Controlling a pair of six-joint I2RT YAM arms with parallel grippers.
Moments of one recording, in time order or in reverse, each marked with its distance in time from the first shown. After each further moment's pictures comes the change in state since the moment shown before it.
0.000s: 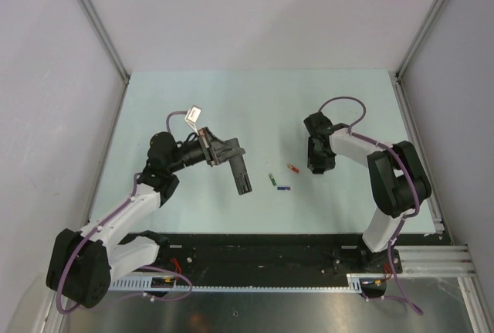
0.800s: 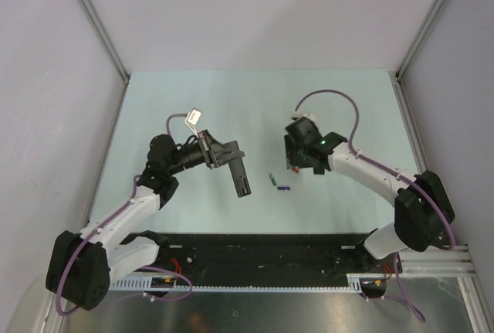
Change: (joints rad) left arm 0.000 -0.014 -0.014 0.002 0.006 0.006; right arm 0.208 -0.270 0.000 -0.007 0.074 0.028
